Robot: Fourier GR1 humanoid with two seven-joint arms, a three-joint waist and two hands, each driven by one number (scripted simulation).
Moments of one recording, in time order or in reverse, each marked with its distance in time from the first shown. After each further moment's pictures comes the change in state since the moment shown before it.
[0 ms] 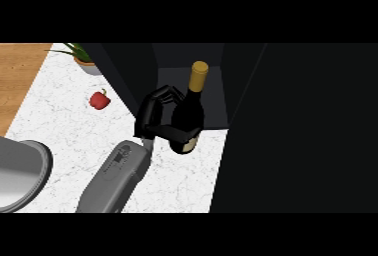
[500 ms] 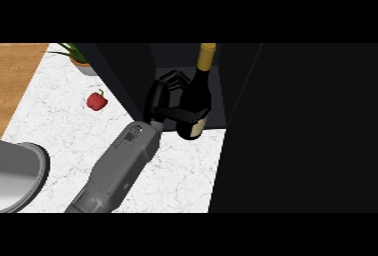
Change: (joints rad) left arm -0.214 -0.002 -0.010 0.262 0.140 0.043 -0.069; right arm 0.006 0.011 -0.007 0.004 -0.015 0.027 -0.019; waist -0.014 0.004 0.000
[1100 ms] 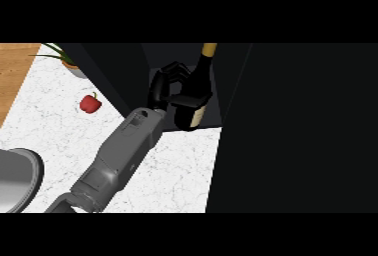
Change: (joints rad) left arm -0.189 0.000 -0.006 0.285 0.049 0.089 0.006; right arm 0.045 -0.001 0.011 0.001 -0.013 0.030 -0.060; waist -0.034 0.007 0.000
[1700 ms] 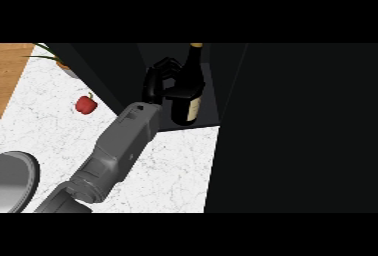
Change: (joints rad) left arm -0.093 0.007 0.085 0.182 0.056 -0.007 -0.068; right arm 0.047 -0.001 0.000 0.005 -0.013 0.034 -0.063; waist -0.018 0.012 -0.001
